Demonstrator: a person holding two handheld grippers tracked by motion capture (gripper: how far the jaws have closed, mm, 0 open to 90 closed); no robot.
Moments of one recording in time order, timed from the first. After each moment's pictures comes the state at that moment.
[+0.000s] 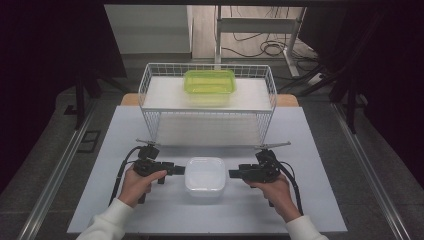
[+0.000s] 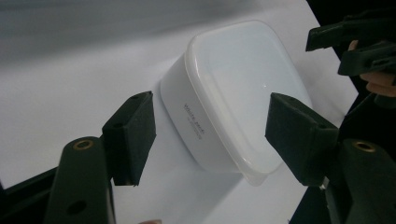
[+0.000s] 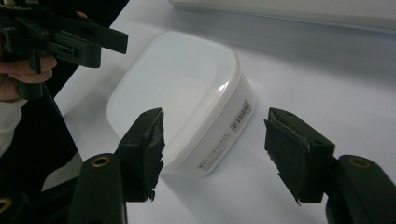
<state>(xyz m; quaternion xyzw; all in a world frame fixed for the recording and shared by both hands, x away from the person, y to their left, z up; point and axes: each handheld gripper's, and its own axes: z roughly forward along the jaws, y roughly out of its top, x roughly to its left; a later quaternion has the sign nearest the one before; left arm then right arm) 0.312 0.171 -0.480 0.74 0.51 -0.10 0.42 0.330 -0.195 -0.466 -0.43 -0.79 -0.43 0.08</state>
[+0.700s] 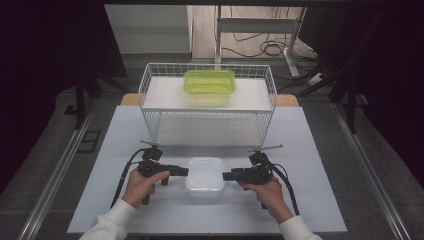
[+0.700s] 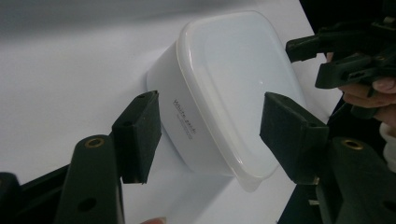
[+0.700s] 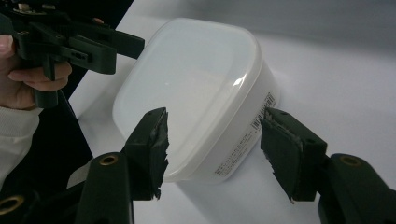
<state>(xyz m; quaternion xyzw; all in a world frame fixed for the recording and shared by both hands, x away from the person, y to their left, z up) 0.316 0.165 -0.493 0.73 0.52 -0.14 0.43 0.331 -0.181 -0.484 -0.44 -0.78 -0.43 0.12</state>
